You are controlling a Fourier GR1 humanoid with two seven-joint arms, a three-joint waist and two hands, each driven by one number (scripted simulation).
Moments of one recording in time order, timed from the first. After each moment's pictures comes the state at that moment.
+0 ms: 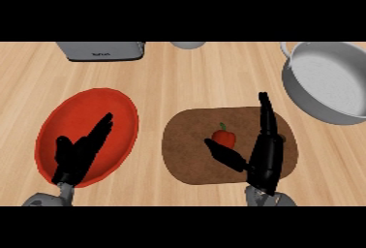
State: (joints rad) left arm -0.05 0.37 -0.26 -1.41 0.25 0.03 0.11; right arm -0.12 -0.03 0.44 -1.69 0.89 -0.74 0.62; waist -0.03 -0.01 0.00
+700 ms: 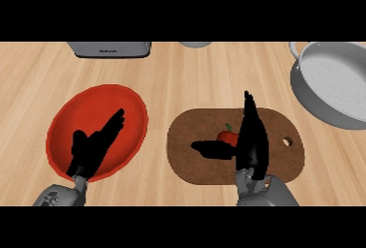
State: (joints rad) left arm -0.11 0.30 -0.27 -1.37 0.21 0.03 0.11; right arm -0.28 0.00 0.43 -1.66 0.79 -0.45 1.07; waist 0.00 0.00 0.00
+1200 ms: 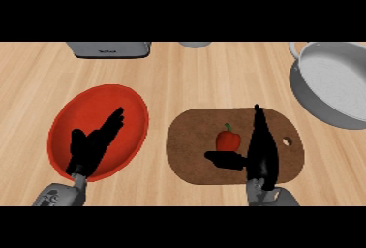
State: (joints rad) left arm -0.11 0.27 -0.22 -1.36 0.18 -0.02 0.11; right arm -0.15 -0.02 0.41 -1.66 0.80 -0.43 1.00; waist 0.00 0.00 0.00
